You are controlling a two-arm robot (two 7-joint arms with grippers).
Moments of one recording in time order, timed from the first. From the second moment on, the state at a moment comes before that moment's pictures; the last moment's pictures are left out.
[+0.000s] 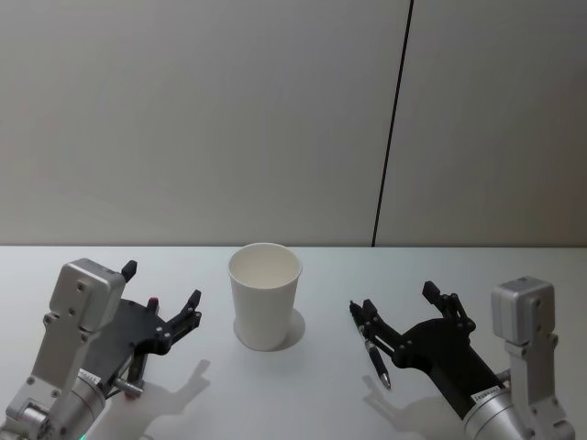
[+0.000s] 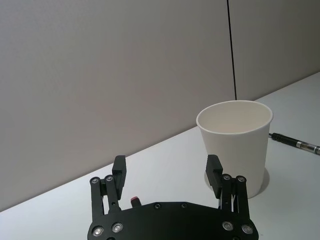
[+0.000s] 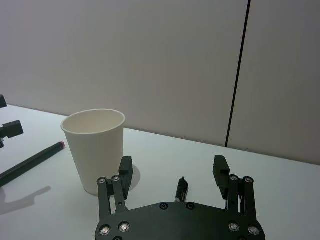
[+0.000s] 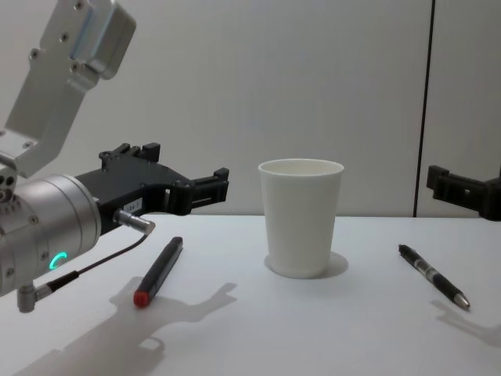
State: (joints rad) left arm -0.24 0.38 0.45 -1.63 -0.20 0.01 -0.01; right arm -0.01 0.34 -0.23 -1.77 0.29 0.03 0.07
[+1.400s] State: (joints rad) left arm -0.24 0.38 0.45 -1.63 -0.20 0.01 -0.01; right arm -0.01 0.34 -0.23 -1.77 0.29 0.03 0.07
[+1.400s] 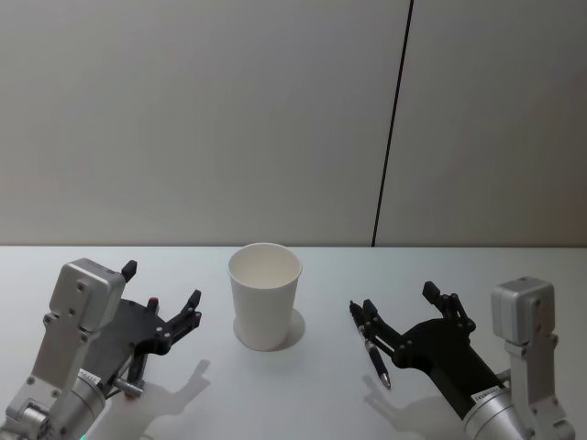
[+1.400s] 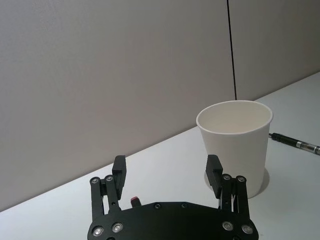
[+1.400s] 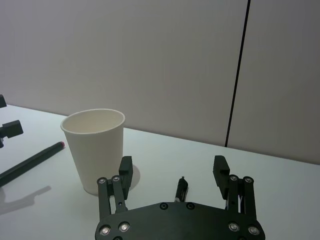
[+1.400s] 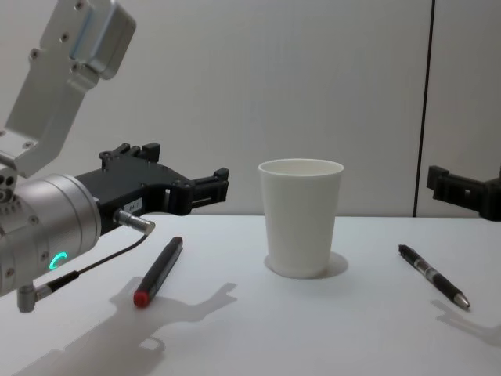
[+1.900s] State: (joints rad) left arm -0.24 0.38 0.45 -1.63 -0.20 0.01 -0.01; right arm -0.04 0.33 -0.21 -1.80 0.30 0.10 0.07
